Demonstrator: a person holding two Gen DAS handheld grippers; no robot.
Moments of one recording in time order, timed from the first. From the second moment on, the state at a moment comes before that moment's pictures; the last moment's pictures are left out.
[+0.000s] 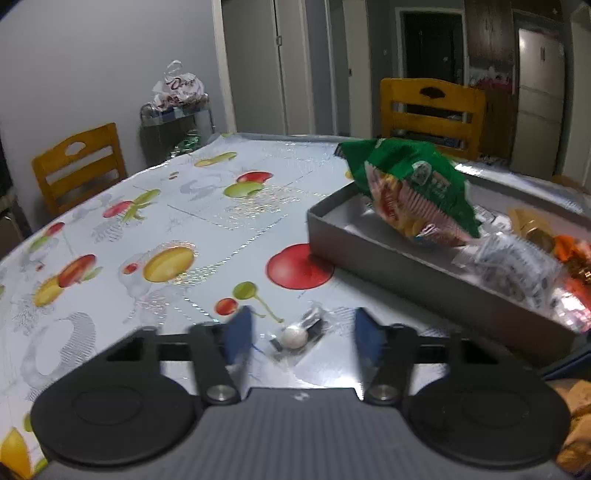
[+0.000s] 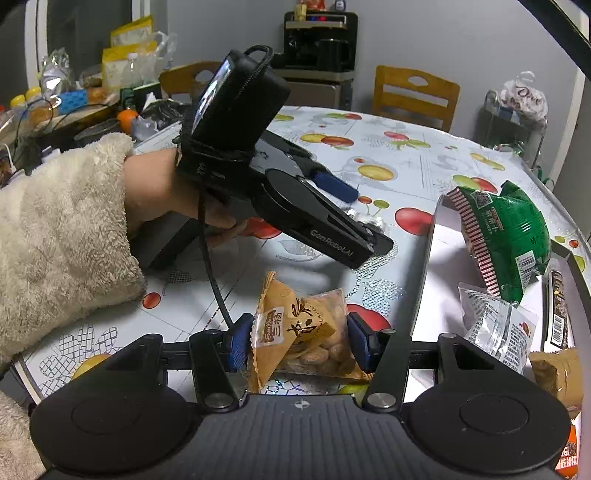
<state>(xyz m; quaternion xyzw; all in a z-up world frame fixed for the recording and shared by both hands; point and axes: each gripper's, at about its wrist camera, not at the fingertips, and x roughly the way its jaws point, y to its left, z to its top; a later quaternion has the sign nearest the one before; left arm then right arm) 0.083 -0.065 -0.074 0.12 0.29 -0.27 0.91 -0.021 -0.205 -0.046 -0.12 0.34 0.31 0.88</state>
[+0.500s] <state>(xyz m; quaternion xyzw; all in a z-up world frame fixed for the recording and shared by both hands) 0.036 -0.062 -0.068 0.11 0.29 -0.25 0.92 -0.033 -0.221 -0.041 -0.10 0.33 0.32 0.88</state>
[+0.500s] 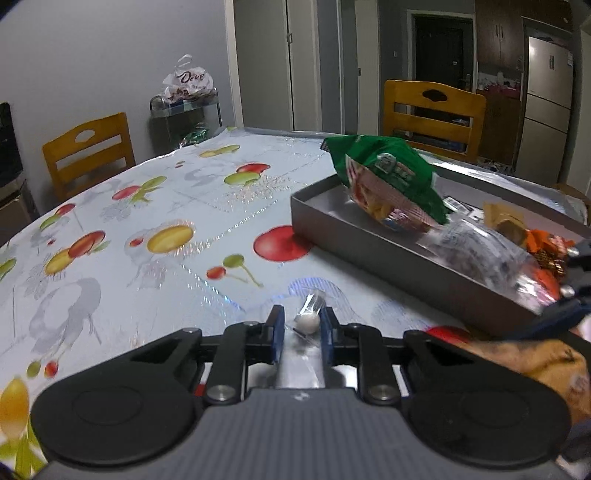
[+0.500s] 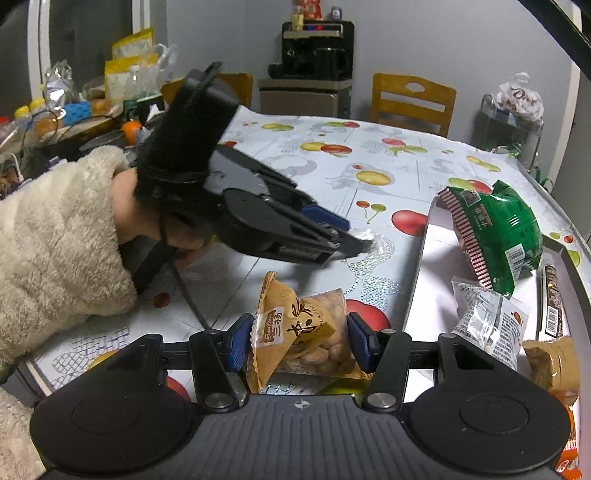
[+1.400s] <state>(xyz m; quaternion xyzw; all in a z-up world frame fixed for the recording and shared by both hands) -0.032 -0.090 0.003 0.06 0.21 -0.28 0.93 -0.050 -0.288 0.003 -0.07 0.23 0.31 0.92</state>
